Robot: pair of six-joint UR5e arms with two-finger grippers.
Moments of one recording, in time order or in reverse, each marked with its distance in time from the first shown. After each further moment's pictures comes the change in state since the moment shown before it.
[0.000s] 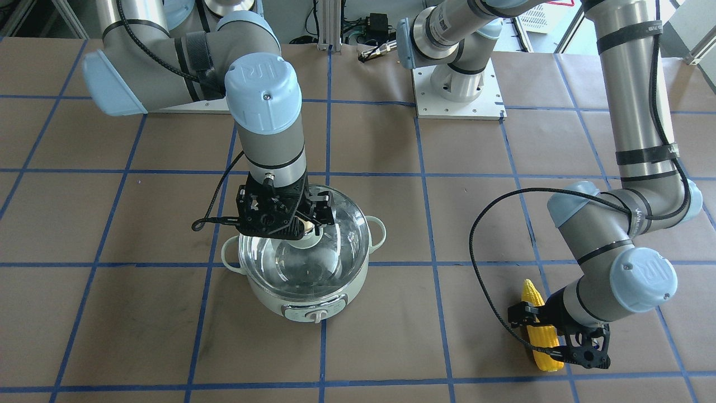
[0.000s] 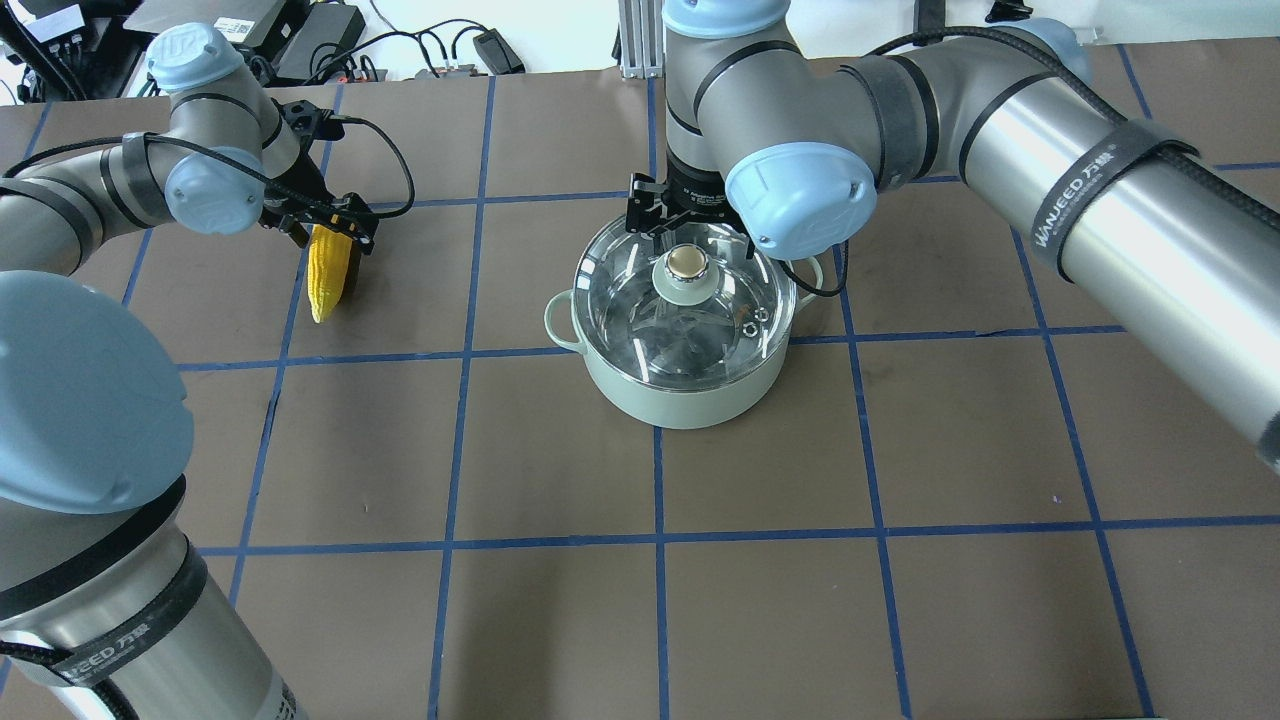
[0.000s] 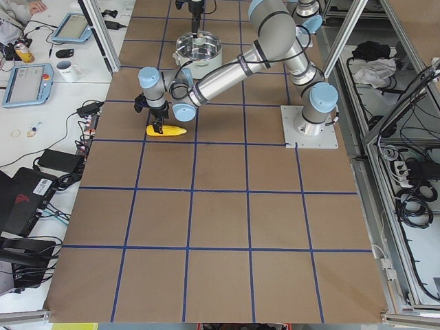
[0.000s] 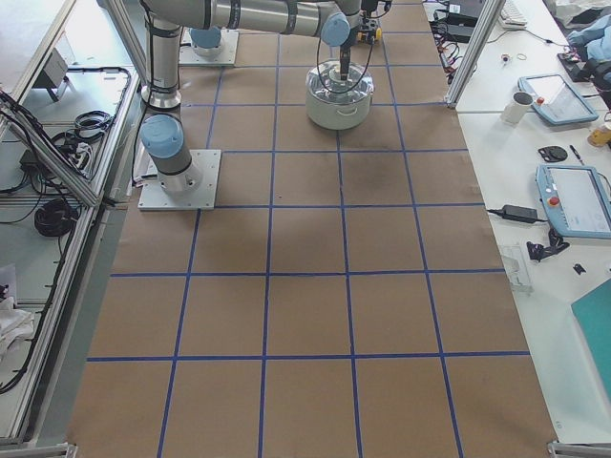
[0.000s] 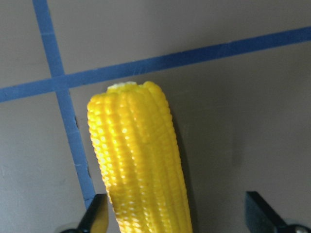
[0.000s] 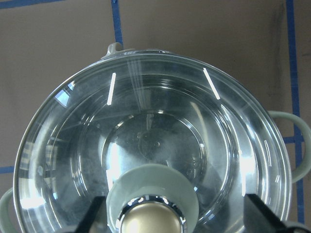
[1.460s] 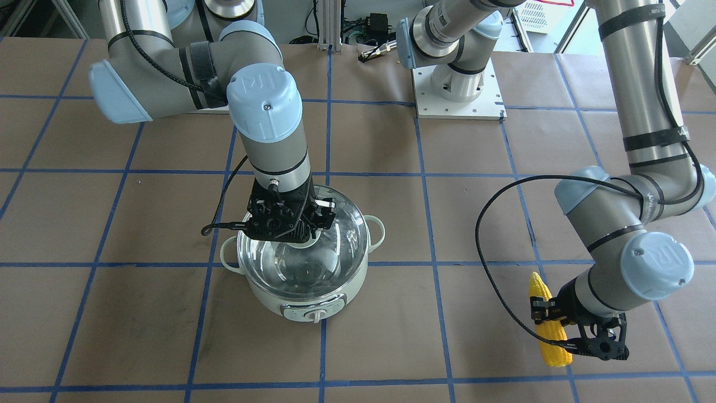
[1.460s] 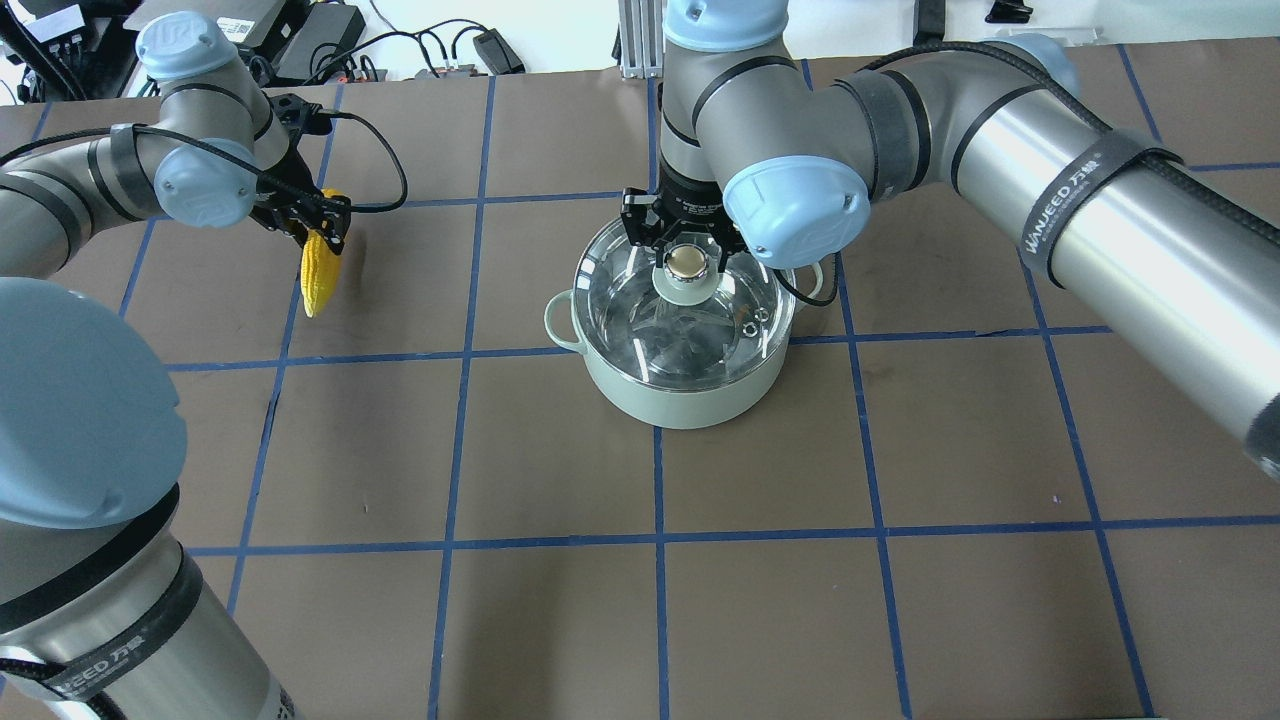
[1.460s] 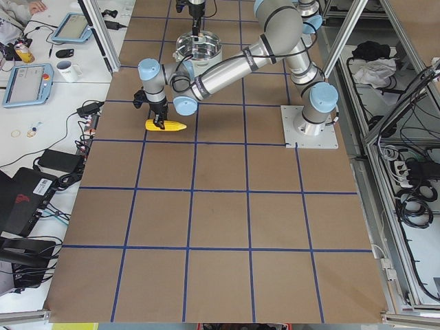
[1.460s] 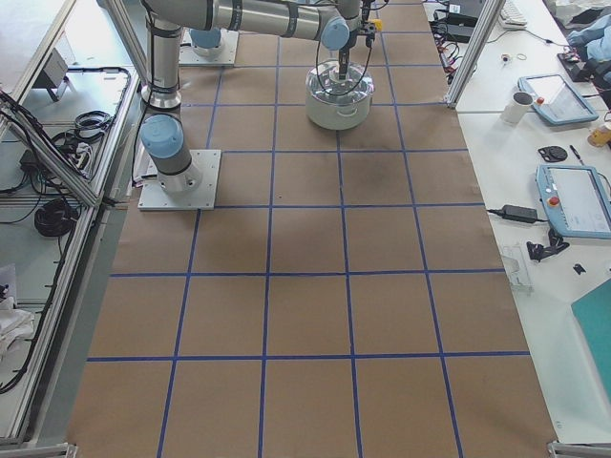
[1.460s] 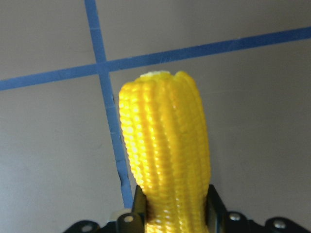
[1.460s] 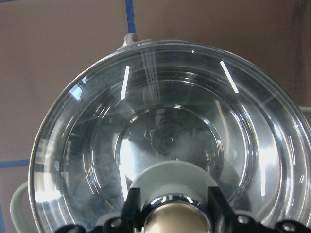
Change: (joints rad) left arm 0.000 0.063 0.004 -0.047 0.059 -0.032; right arm 0.001 0.009 0.015 -0.024 0.045 -0.002
